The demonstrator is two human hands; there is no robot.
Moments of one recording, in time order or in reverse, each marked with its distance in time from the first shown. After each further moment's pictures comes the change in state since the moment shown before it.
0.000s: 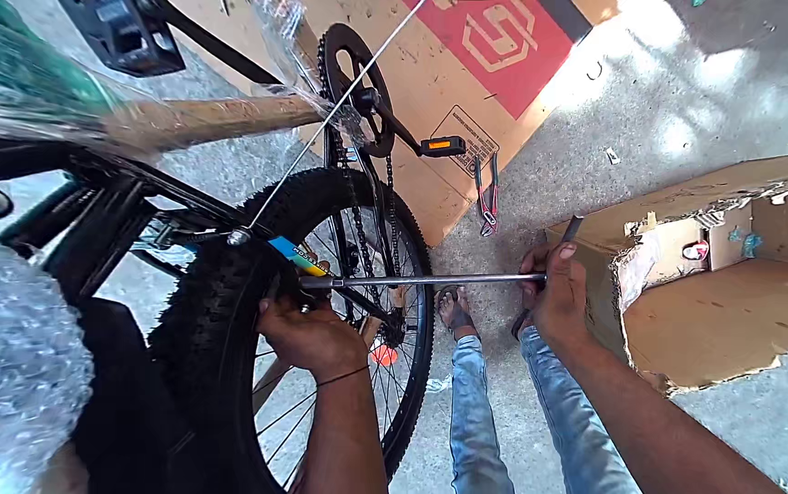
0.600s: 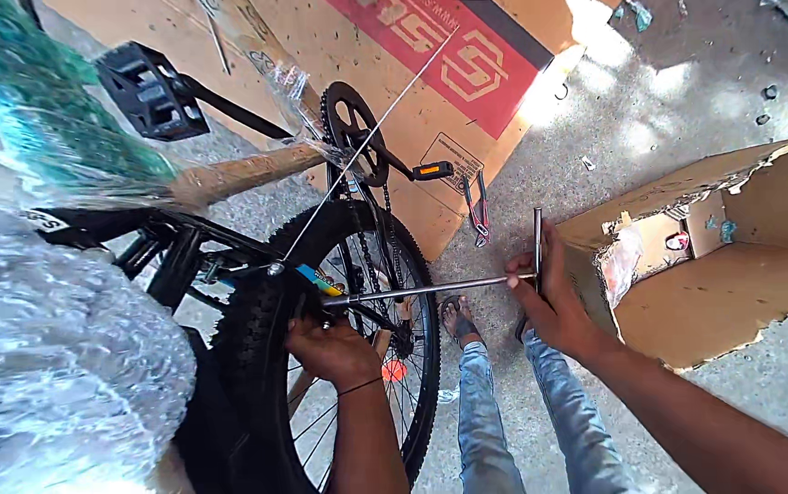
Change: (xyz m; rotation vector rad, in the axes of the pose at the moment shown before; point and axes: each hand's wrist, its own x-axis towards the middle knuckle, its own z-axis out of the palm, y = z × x) left_hand -0.001 0.006 -0.007 -0.037 -0.066 -0.090; right_hand -0.007 -0.036 -0.020 -0.383 -0.259 0.120
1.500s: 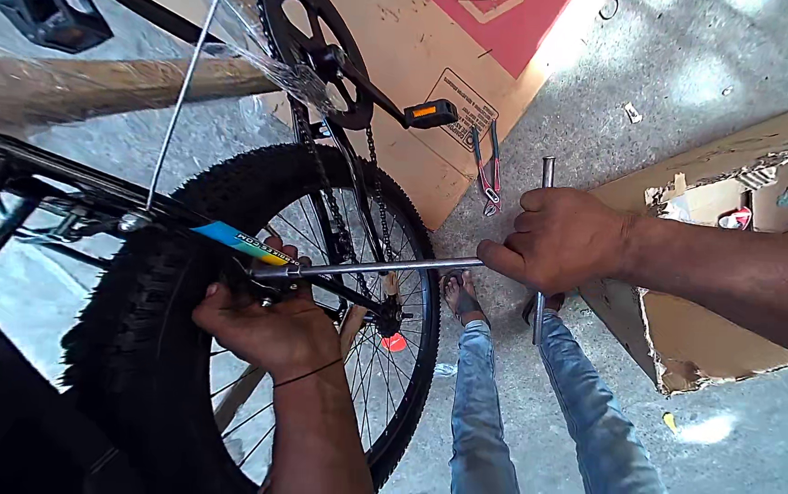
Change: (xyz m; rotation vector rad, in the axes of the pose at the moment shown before) left_hand 0.004 0.003 0.010 0.001 -0.035 0.019; right_hand 0.087 0.013 -0.041 -1.044 -0.465 -1.326
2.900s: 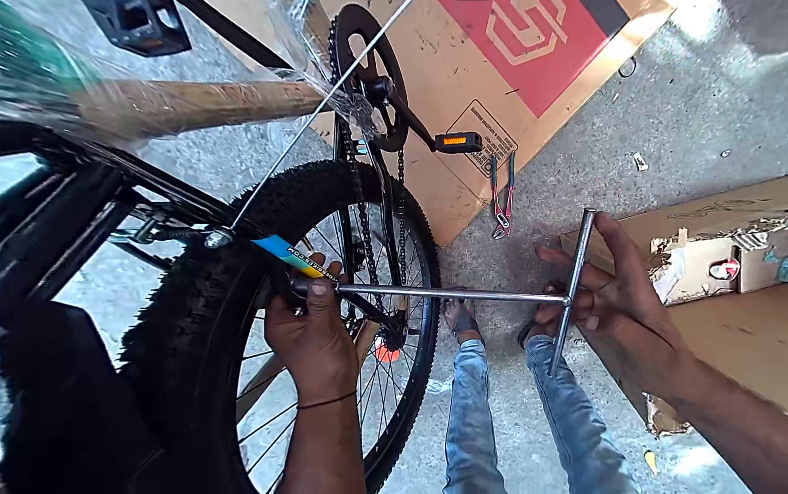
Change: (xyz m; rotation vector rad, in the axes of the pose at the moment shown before) left_hand -0.009 -0.006 -0.013 0.220 -0.209 0.085; right_hand -0.027 -0.064 -0.026 1.522 0.516 0.964
